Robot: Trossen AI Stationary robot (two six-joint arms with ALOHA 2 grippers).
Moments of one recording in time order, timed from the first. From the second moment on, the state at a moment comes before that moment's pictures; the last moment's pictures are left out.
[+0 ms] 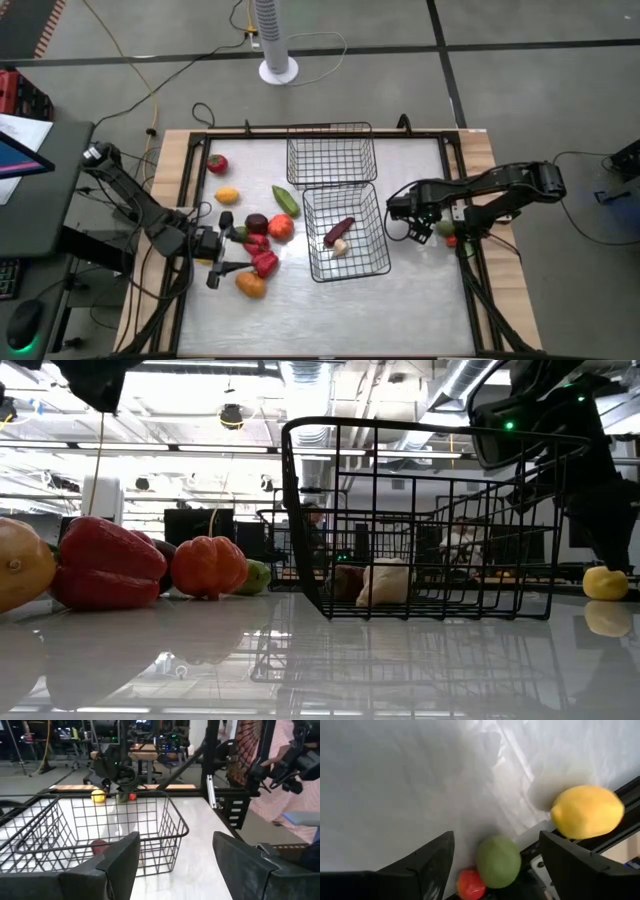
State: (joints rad) left arm -0.75 0.74 0.36 0.26 -0.65 -0.14; right arm -0.03 1.36 0.77 -1.27 0.13 0.55
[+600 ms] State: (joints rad) left arm -0.75 0.74 0.36 0.26 -0.65 -0.14; right arm -0.07 1.46 0.77 -1.28 0.05 0.57
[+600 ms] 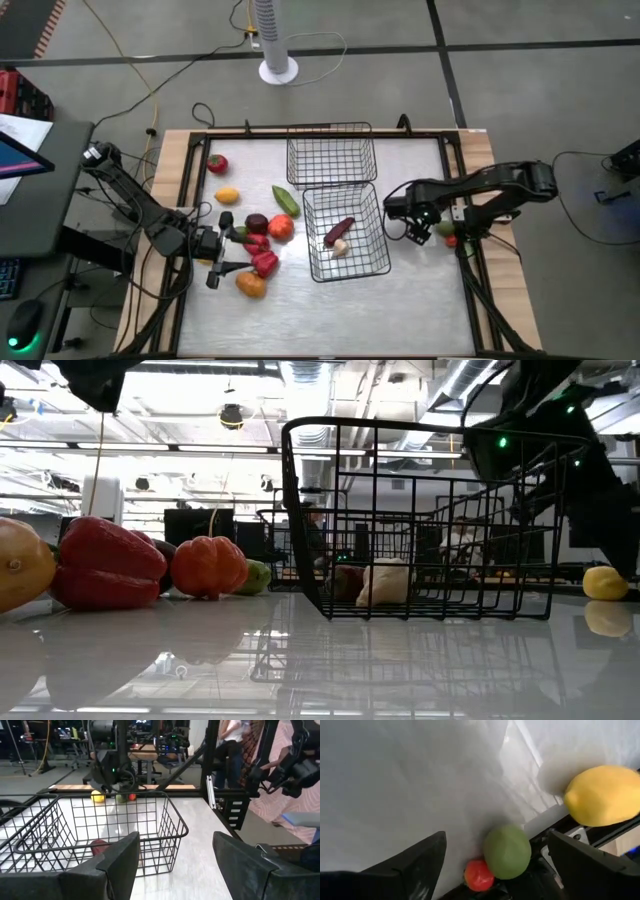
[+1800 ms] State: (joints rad) left arm -0.75 0.74 0.36 0.22 -0.65 -0.17; right arm -0.10 1.64 0.79 -1.37 0.02 0.48
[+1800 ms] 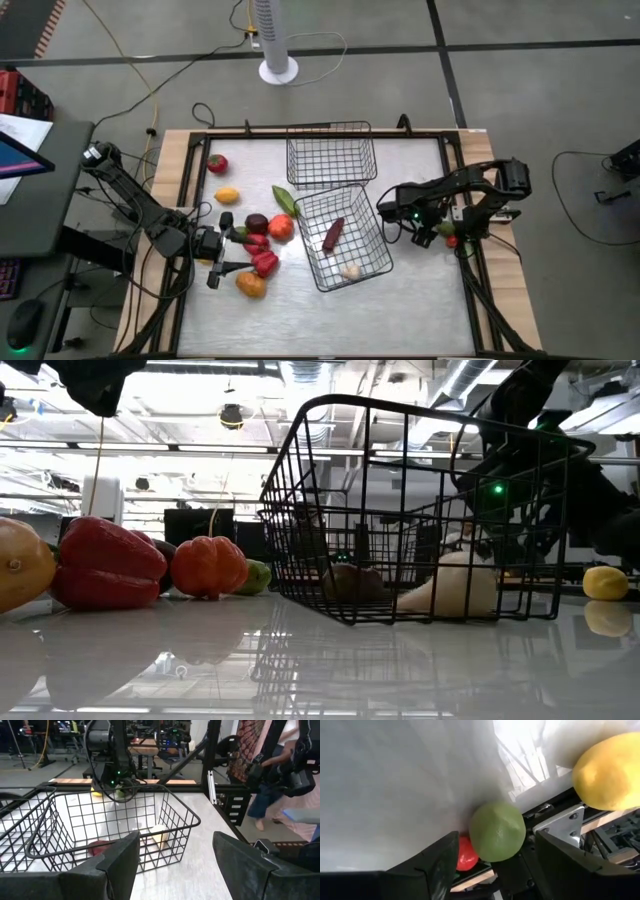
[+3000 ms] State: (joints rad) left arm -0.75 0.74 0.36 0.22 -0.65 -0.19; right arm -0.09 1.60 0.79 -1.35 -0.06 0.52
